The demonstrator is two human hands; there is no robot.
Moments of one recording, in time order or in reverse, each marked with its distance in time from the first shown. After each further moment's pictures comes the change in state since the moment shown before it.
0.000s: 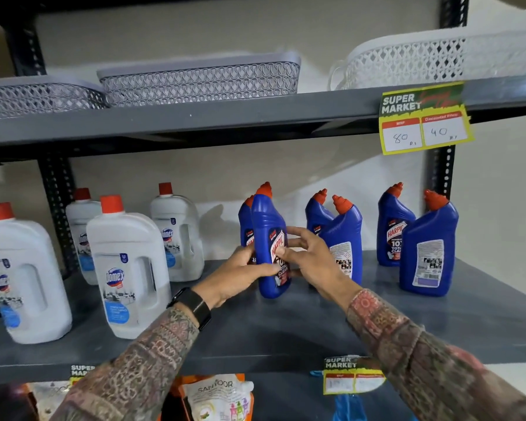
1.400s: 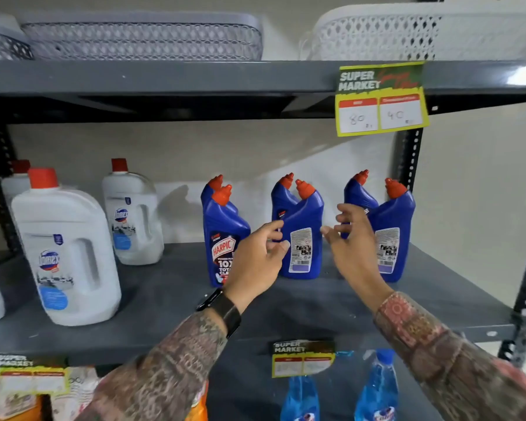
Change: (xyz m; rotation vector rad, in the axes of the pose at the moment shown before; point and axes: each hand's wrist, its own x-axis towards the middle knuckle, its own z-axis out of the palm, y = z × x) left_hand 0.029 0.009 0.112 0.217 0.264 0.212; right_hand -0.035 -0.001 -0.122 -0.498 0.555 -0.211
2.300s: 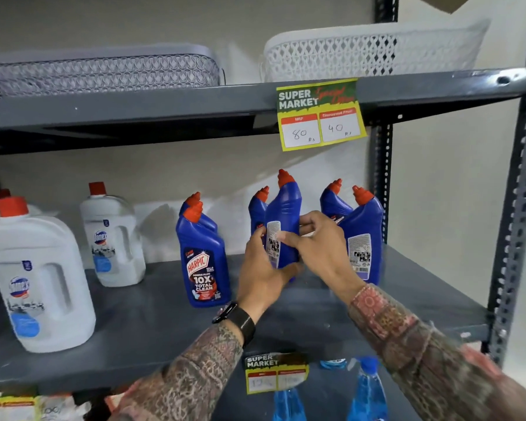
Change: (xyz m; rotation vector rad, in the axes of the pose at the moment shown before) left_hand 0.009 0.016 0.064 -0.194 0.051 -0.062; right_hand 0.014 -0.021 -0.012 0.018 -0.140 0.037
